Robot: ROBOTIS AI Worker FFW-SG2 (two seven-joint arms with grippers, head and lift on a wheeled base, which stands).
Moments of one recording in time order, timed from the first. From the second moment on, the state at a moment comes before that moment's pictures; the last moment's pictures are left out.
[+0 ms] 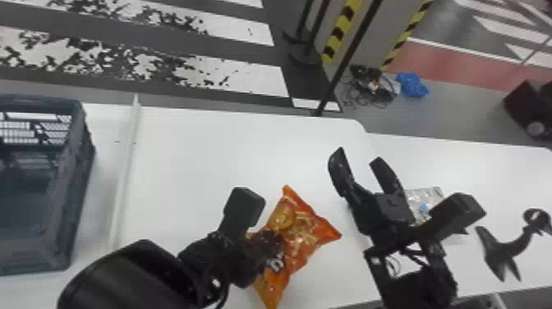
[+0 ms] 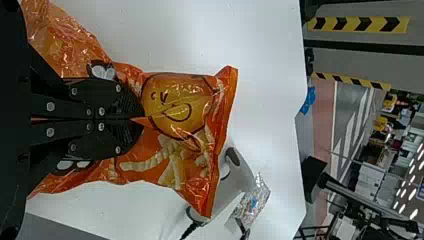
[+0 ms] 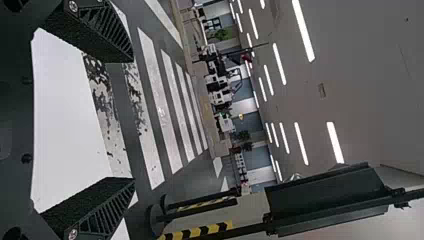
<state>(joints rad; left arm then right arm) 0.07 0.00 -0.69 -1.74 0.11 0.77 -0.22 0.68 -0.34 -0.11 -2.15 -0.59 -0.13 -0.07</state>
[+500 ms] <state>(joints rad) 0.08 0.00 -0.66 -1.72 0.11 0.61 -0.21 0.67 -0.35 -0.11 -2.15 -0.60 -0.12 -0.07</state>
